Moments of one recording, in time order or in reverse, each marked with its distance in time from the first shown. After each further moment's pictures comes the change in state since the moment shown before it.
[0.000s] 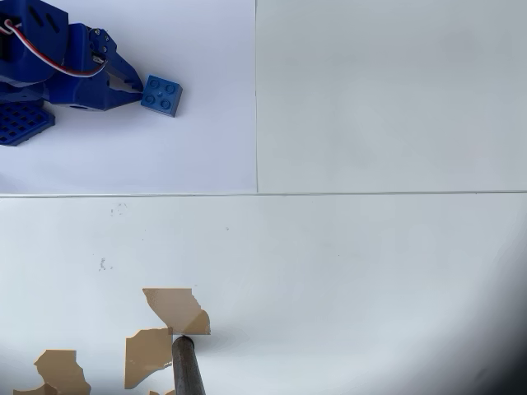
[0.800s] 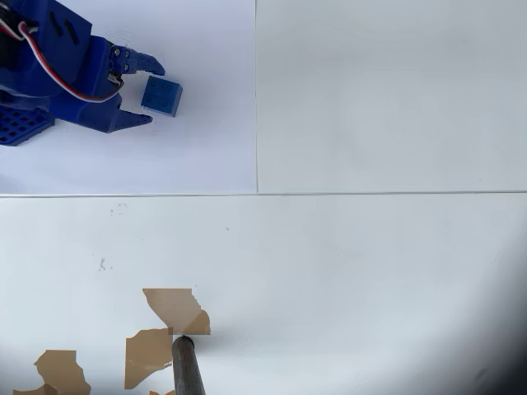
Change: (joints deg) arm 13.9 -39.6 -26.0 -10.0 0.1
